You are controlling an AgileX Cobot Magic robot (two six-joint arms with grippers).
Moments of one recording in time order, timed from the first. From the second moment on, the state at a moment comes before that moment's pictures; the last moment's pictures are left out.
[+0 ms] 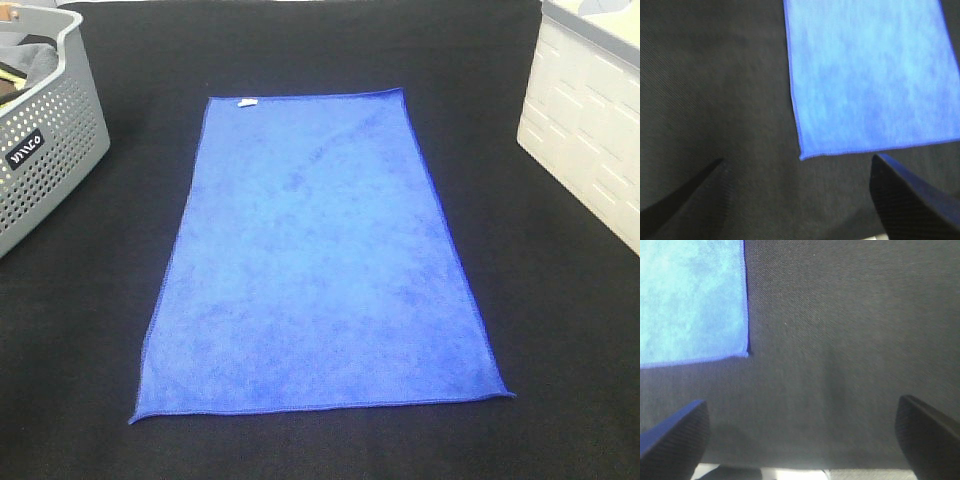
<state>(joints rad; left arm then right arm) 0.02 0.89 -0.46 -0.61 0.70 0.24 0.00 0.80 -0.52 0.12 0.88 0.01</state>
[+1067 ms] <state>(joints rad) 0.02 1.81 -0.47 -1.64 0.59 1.37 0.00 1.62 -0.53 0.92 0.51 -0.71</state>
